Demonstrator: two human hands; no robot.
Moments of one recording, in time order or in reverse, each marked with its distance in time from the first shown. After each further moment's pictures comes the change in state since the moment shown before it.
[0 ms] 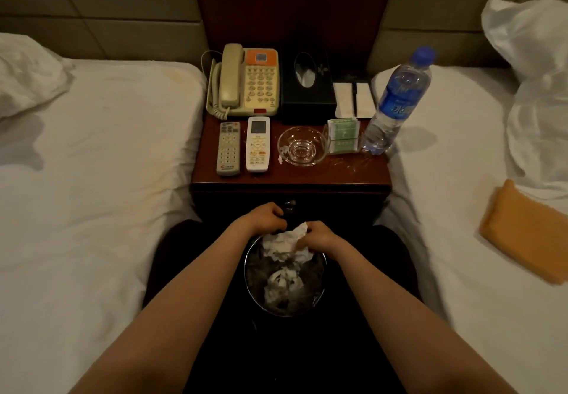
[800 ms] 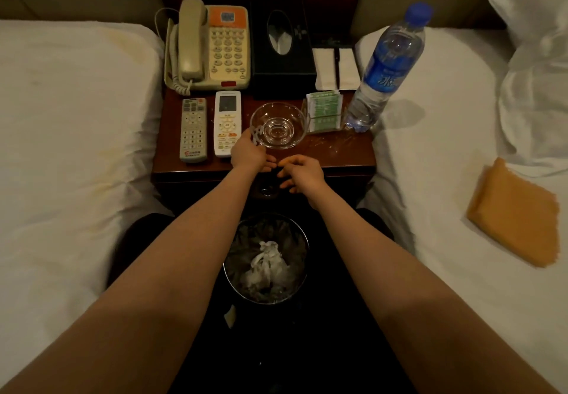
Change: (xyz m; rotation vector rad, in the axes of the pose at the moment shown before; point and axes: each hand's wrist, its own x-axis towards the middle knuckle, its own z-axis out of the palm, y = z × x) left_hand 0.073 0.058 -0.016 -0.528 0.456 0.124; right_hand 0.005 -0.052 -0.048 0.457 0.320 -0.176
